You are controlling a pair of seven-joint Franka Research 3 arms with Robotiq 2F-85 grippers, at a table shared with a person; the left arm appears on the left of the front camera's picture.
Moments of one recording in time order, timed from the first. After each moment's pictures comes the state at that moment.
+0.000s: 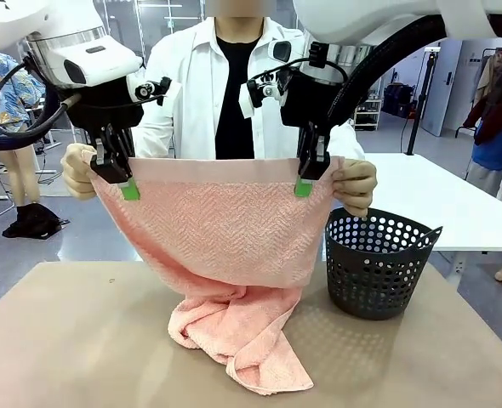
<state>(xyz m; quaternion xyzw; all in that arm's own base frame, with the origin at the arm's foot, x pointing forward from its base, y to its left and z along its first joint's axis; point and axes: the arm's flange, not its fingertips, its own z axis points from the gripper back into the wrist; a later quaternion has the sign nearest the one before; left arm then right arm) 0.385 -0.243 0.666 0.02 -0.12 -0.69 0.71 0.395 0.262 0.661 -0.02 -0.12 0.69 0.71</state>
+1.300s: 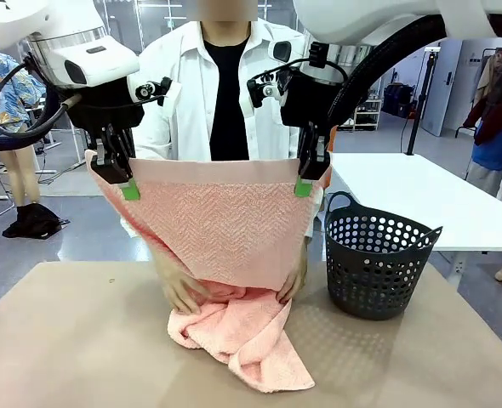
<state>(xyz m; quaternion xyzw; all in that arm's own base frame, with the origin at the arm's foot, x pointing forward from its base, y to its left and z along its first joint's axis) 0.385 -0.244 0.665 0.02 -0.12 -0.69 0.71 0.396 0.262 0.661 -0.02 -0.12 0.69 0.71</state>
